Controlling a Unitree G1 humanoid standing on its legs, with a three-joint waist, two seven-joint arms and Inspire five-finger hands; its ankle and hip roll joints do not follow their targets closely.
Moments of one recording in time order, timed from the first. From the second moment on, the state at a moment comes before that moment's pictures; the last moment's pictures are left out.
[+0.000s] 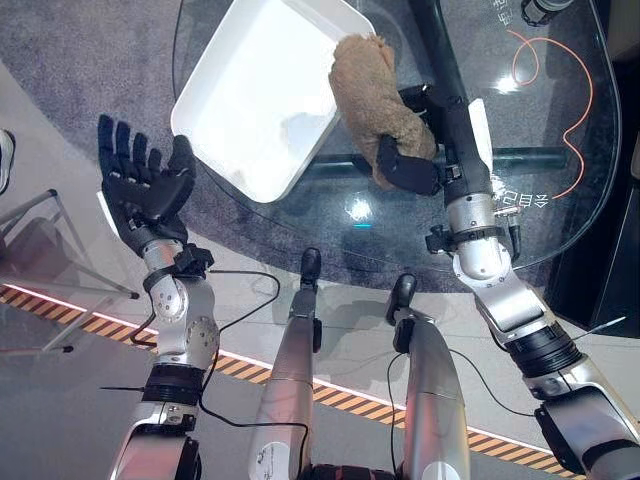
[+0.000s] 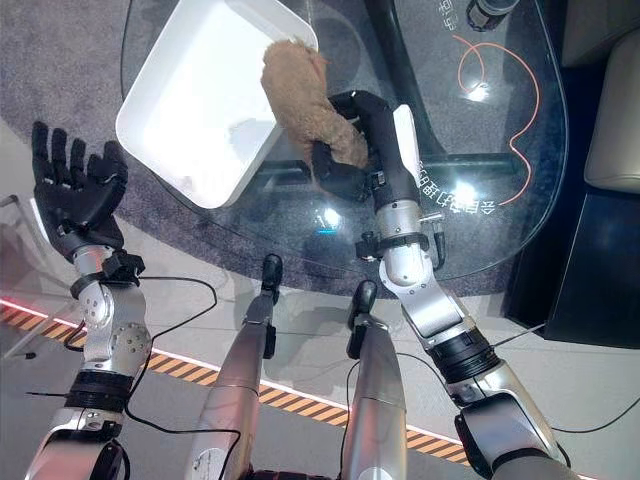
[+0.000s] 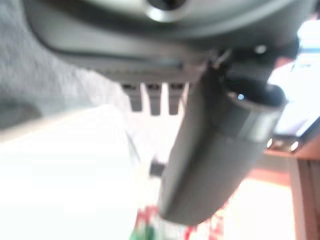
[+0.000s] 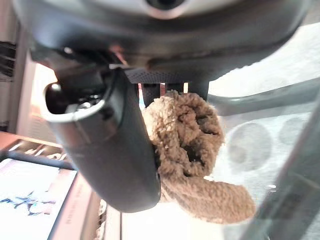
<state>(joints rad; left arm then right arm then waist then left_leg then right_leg) -0.40 0.36 0.00 0.20 -0.80 -0.48 0.28 -0.65 -0.54 0.36 0.04 0.04 -0.08 -0.40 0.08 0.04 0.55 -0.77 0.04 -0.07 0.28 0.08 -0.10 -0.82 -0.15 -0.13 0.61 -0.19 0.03</state>
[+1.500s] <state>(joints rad) -0.38 0.38 -0.17 0.04 -1.40 -0.07 -0.25 -0.62 -0.63 0.49 -0.10 0.05 -0.08 -0.09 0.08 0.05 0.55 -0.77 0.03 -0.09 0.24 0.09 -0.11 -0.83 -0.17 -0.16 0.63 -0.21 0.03</state>
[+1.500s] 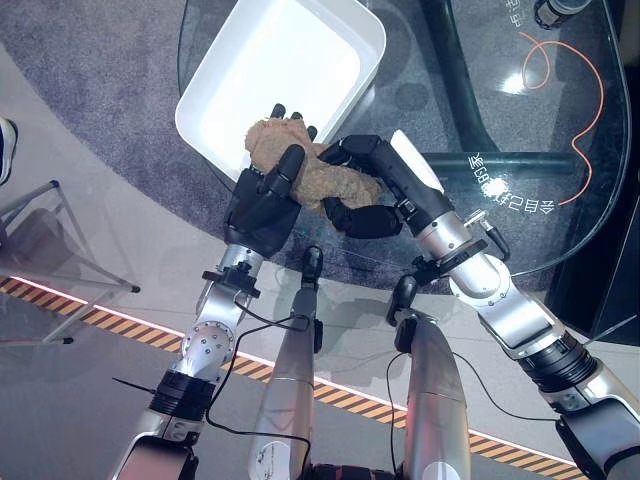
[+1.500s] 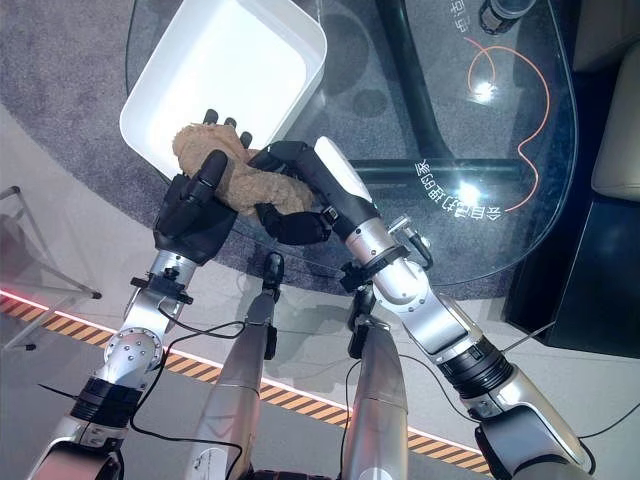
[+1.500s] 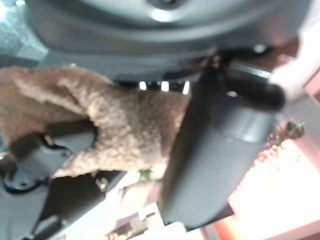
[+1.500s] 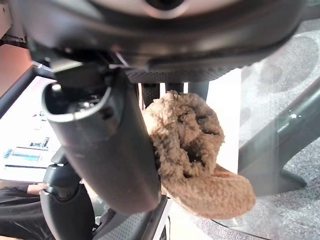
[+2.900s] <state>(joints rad) -0.40 0.34 -0.18 0.02 -1.28 -0.26 -0.16 -0.63 -0.61 0.53 -0.16 0.07 -0.07 -0.07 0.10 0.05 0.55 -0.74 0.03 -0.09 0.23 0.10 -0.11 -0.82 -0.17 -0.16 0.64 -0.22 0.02</state>
